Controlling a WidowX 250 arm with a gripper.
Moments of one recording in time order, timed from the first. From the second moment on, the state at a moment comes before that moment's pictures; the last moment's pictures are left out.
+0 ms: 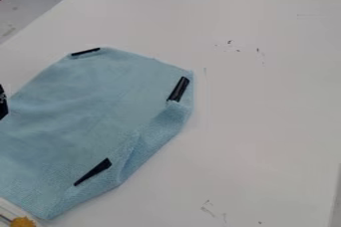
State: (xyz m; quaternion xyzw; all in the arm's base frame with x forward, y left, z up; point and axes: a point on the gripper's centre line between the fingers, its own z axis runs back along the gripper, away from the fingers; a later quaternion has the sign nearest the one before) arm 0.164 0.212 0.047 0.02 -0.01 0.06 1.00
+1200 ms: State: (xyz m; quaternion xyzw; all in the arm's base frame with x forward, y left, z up) arm 0.287 0.038 0.068 0.04 -0.04 -0.14 0.99
